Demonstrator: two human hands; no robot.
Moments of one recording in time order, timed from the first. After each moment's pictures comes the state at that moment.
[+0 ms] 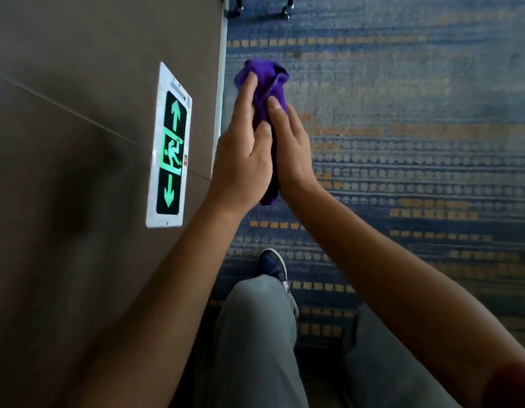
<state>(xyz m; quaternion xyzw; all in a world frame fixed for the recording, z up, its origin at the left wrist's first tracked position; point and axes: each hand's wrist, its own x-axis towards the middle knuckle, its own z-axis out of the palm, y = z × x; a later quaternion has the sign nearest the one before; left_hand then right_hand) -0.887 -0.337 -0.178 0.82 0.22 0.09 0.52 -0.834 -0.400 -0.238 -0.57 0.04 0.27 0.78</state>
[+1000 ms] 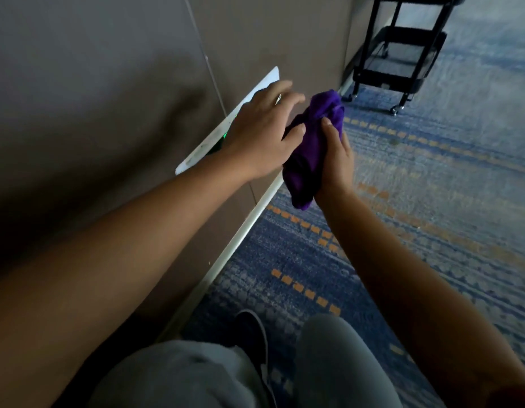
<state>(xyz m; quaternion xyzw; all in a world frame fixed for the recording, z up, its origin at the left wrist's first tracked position) -0.944 -0.286 -0.293 0.95 0.23 0.18 0.06 -0.834 -0.355 -0.395 -0.43 -0.07 0.35 0.83</state>
